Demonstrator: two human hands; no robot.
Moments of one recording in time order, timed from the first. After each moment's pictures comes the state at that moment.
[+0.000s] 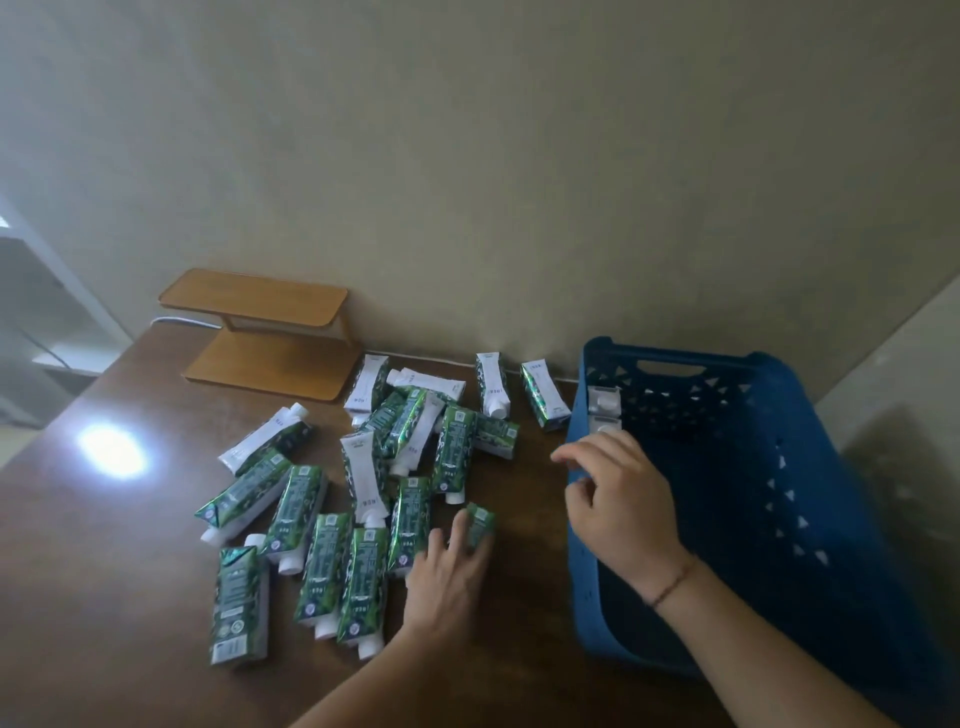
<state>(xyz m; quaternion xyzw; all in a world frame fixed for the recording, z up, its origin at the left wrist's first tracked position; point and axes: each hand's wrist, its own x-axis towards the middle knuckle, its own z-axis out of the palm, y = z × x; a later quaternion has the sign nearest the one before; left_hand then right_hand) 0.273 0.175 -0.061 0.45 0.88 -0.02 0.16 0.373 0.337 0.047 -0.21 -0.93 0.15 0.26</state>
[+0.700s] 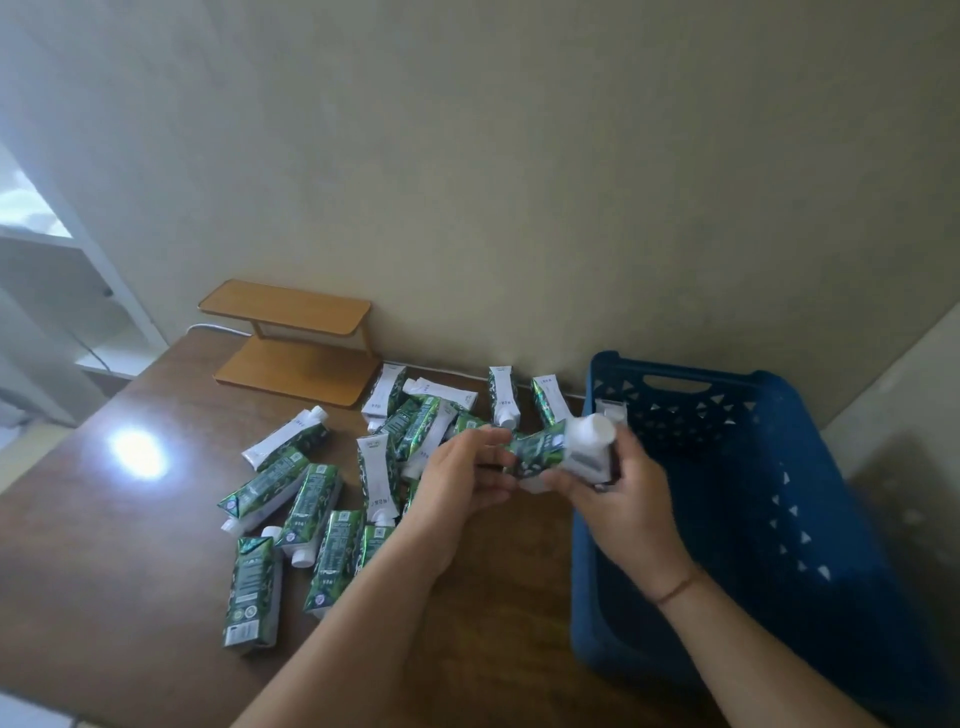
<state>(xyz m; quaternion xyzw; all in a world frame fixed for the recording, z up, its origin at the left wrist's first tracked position) 0.254 0.201 0.068 0.10 0.61 0.68 0.40 0.381 0.322 0.065 -0.21 -0.81 0.46 0.30</state>
